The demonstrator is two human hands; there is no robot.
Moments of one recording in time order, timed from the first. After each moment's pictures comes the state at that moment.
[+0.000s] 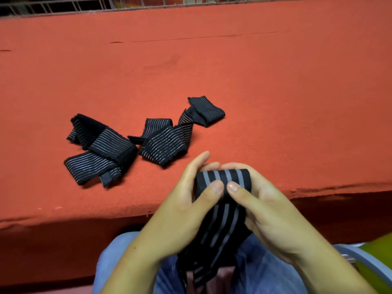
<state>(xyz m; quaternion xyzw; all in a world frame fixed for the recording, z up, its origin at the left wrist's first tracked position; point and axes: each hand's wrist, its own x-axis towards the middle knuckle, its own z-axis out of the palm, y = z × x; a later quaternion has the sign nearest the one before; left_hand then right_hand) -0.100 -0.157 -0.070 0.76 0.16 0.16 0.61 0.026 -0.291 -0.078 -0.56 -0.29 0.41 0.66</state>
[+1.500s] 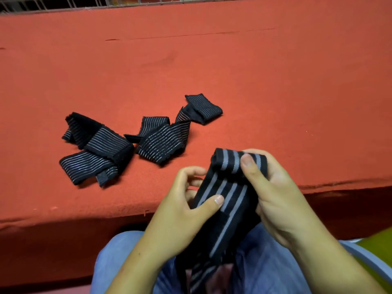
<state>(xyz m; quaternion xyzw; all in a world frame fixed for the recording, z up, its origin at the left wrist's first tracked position) -0.096 -0.155 -0.097 0.73 0.21 0.18 0.62 0.038 -0.285 -0.076 -0.61 -0.20 0.29 0.71</state>
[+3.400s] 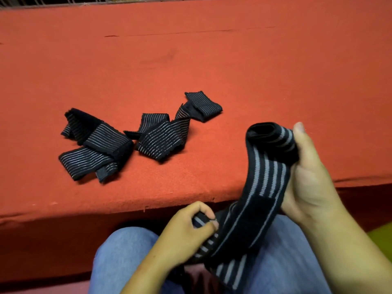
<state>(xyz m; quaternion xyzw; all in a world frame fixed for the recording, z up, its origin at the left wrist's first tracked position) -0.101 -0.163 -0.168 0.75 0.26 0.06 0.61 0.070 -0.288 -0.061 -0.46 -0.10 0.30 0.83</state>
